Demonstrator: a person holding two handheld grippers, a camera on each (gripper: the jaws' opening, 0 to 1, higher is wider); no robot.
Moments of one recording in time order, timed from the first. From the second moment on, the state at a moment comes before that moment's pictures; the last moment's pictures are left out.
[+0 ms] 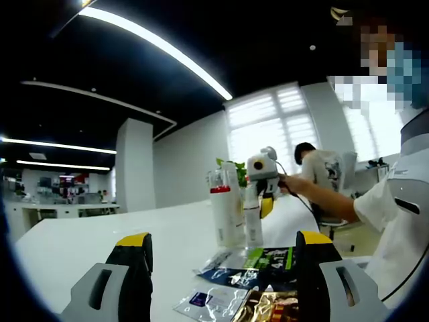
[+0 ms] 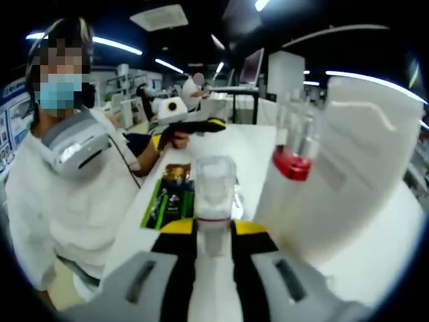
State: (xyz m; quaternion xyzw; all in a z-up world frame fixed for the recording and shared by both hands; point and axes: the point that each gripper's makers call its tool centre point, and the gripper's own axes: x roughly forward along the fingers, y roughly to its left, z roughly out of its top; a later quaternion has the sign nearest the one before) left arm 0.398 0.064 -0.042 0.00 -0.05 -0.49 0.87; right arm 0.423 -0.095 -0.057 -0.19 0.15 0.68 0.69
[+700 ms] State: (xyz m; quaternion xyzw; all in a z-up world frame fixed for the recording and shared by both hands) left arm 0.398 0.064 -0.043 0.00 -0.05 -0.49 0.87; right arm 0.423 -0.087 -0.063 -0.21 0.16 0.68 0.68
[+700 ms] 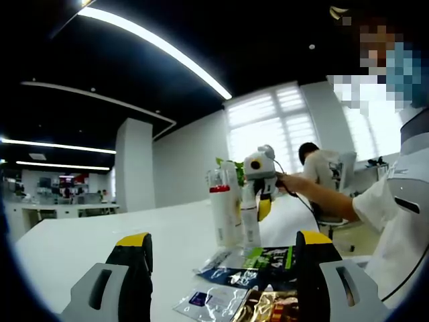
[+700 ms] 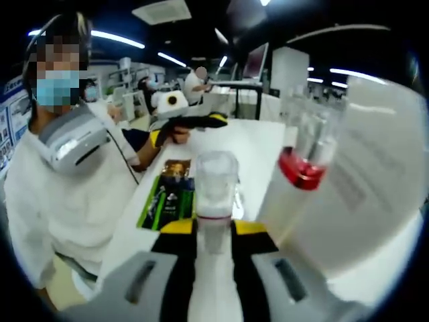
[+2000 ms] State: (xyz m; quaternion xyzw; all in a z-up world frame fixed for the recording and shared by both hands) left arm 0.398 0.063 -0.043 0.00 -0.05 -0.50 0.87; right arm 0.416 -0.140 -0.051 -0.24 0.16 0.66 0.70
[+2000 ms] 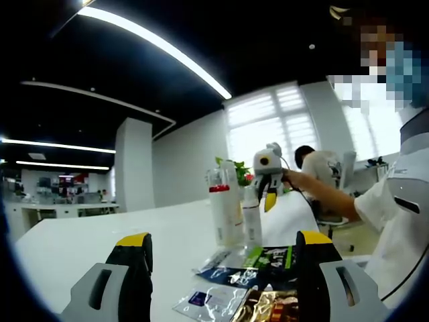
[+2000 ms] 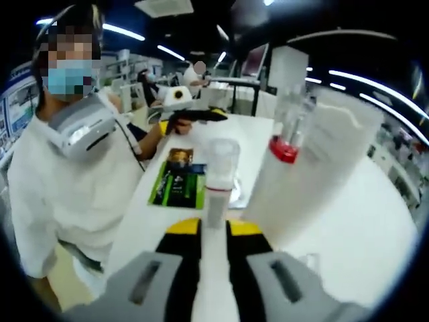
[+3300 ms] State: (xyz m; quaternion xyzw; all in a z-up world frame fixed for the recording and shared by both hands) left arm 0.398 0.064 -0.043 0.00 -0.05 -0.49 0.87; right arm 0.500 -0.253 -0.070 -0.17 0.16 0.52 0.82
